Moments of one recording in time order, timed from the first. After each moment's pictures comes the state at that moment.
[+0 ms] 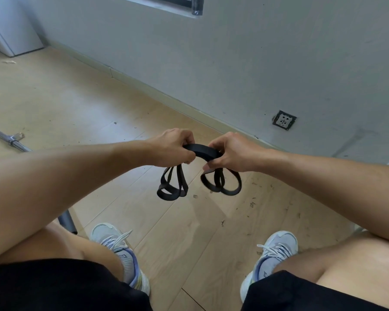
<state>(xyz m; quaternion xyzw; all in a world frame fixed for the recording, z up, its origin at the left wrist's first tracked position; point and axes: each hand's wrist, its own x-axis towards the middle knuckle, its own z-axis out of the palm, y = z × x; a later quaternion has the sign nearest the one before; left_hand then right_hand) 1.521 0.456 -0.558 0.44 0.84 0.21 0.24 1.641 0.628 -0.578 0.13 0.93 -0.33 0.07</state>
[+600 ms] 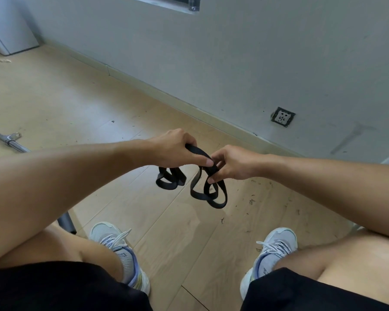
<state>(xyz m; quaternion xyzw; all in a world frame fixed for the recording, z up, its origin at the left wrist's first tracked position) 1.532 0.459 -0.556 0.45 0.83 0.19 0.26 1.649 0.638 -0.607 0.12 0.92 -0.35 0.17</state>
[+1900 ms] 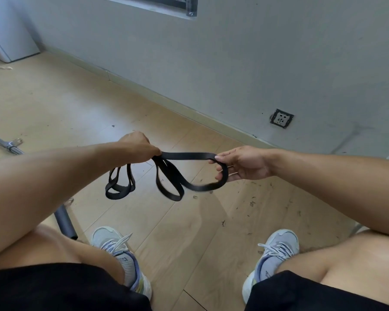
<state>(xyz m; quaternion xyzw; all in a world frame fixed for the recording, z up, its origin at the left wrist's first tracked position) 1.469 0.426 -0.585 0.22 0.93 0.17 0.22 1.654 0.667 -0.617 0.27 0.64 -0.69 0.21</state>
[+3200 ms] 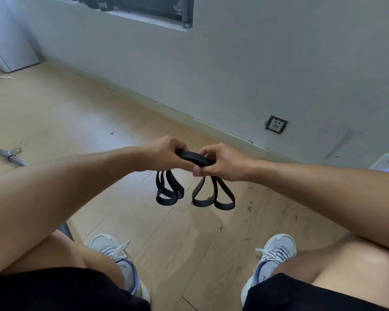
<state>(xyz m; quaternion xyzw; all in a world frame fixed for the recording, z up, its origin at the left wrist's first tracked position) 1.518 0.456 -0.551 0.43 0.82 0.23 0.30 1.646 0.621 -0.587 0.13 0.89 -0.43 0.05</state>
